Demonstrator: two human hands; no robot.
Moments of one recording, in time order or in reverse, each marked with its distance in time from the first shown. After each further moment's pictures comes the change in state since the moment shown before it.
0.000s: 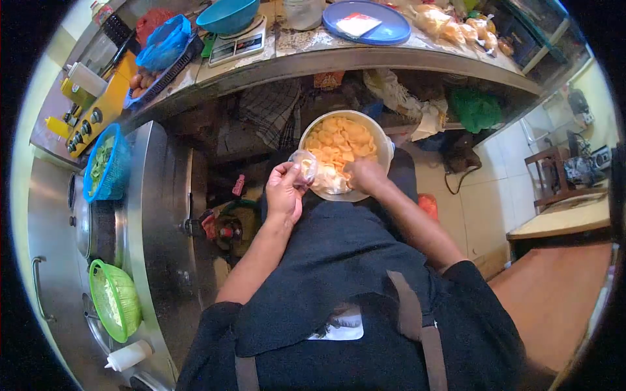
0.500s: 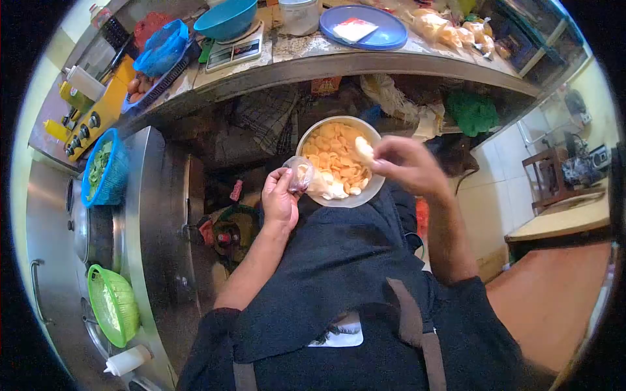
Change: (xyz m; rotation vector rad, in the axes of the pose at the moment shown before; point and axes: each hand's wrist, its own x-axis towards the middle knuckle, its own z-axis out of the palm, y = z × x) left_hand 0.002 0.003 -0.004 -0.010 -0.013 0.038; right_hand -0.054 -0.038 -0.177 1.004 0.081 -0.160
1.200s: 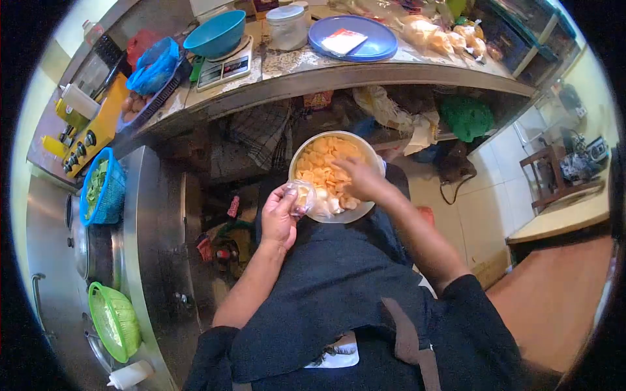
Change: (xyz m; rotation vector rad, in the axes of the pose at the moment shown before) left_hand -0.004 -0.005 0.009 0.089 -0.060 -0.076; right_hand 0.044 0.159 0.034 -0.879 -0.043 0.001
